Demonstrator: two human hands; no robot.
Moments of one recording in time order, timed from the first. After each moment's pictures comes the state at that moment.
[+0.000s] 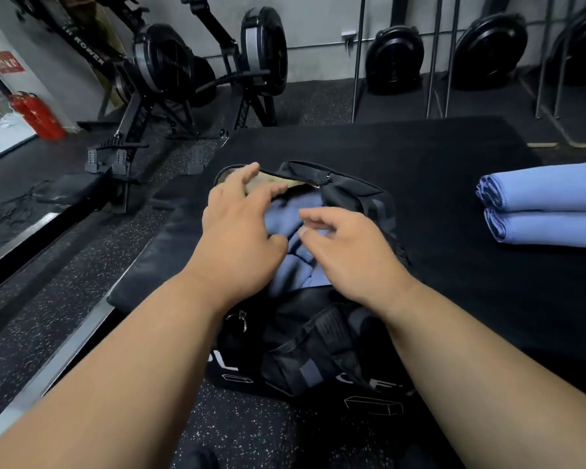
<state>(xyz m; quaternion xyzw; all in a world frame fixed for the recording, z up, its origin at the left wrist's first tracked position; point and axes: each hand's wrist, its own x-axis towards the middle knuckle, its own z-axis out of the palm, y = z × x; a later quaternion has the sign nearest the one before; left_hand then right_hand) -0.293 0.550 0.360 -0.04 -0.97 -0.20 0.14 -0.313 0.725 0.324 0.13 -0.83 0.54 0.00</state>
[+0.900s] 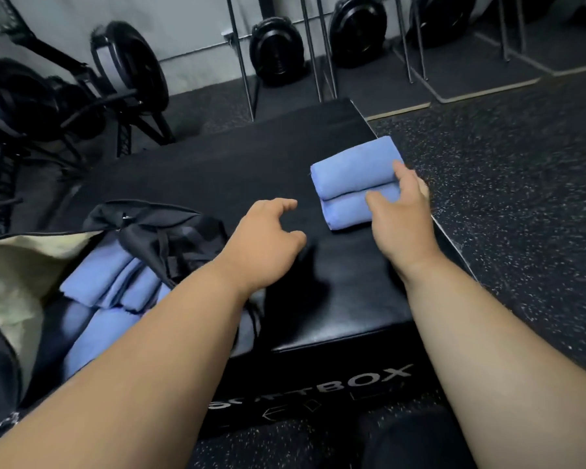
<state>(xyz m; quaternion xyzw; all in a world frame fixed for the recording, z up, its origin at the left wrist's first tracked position) -0.373 0.822 0.306 -0.11 -0.93 -0.33 -0.10 -0.357 1.031 0.256 -0.20 -0.76 0.58 0.19</state>
